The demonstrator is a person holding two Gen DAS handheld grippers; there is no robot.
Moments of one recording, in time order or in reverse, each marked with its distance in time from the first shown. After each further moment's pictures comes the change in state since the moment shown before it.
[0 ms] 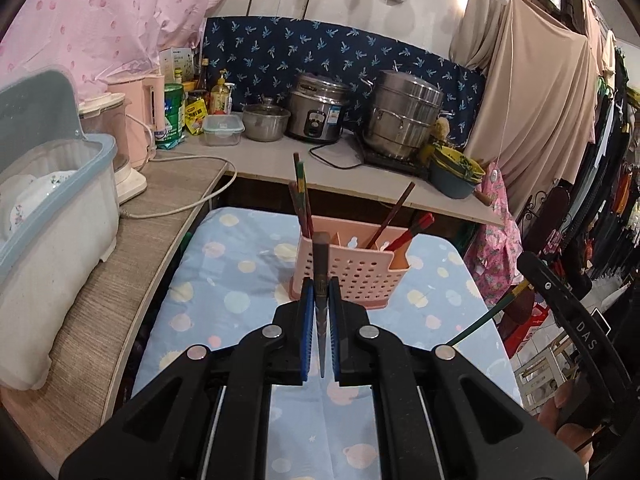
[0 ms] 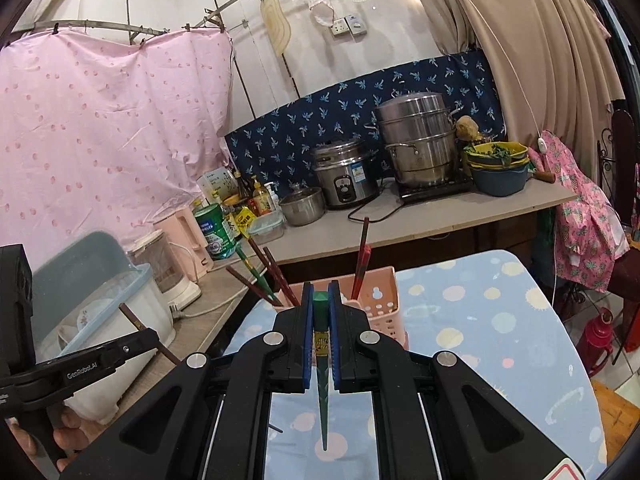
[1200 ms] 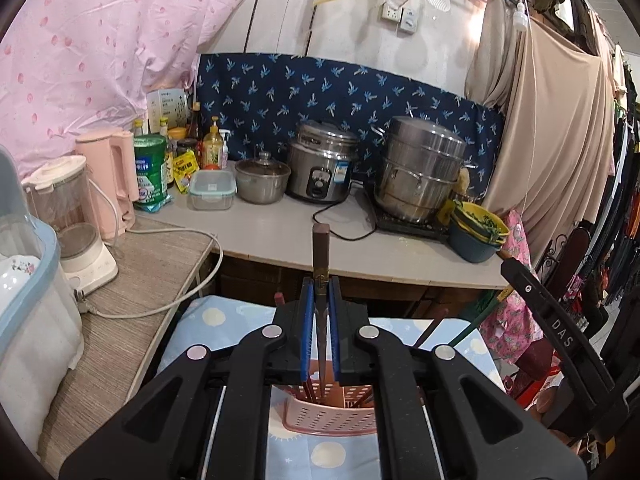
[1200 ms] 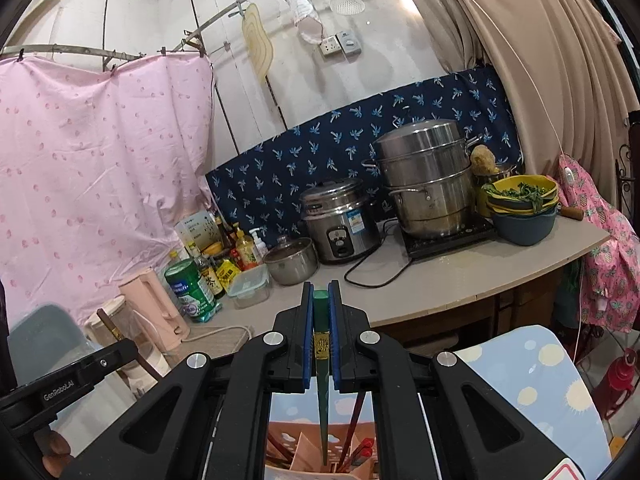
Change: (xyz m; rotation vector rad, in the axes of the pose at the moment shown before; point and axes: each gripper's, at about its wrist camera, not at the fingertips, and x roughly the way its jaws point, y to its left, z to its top) left arm 0.112 -0.008 0.111 -0.003 -0.124 0.035; right arm 0.158 -0.020 0.098 0.022 -0.091 -0.011
